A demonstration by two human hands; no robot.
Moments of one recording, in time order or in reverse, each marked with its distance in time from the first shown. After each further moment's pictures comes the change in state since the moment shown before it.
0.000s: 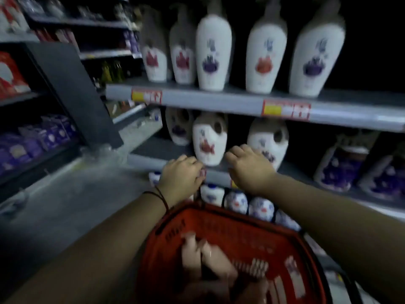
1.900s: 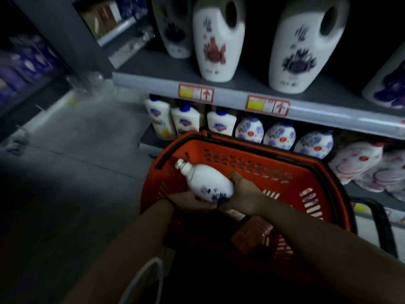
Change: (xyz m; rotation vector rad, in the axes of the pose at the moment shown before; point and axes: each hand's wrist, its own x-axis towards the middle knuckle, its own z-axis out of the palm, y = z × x) left_hand -0.145 0.012 0.194 -1.045 -1.010 -0.561; right_hand -0.115 -0.085 0.212 0.872 -0.654 0.440
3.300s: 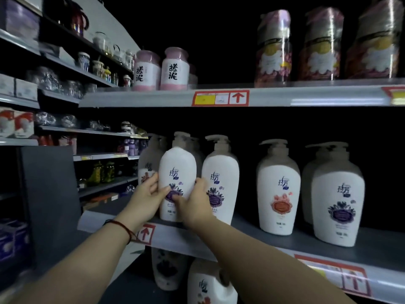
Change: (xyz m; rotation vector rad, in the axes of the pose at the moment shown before) left_hand -0.084 0.347 -0.354 -0.377 0.770 1.111; right_hand 0.112 -0.349 -0.332 0.396 0.774 -0.517
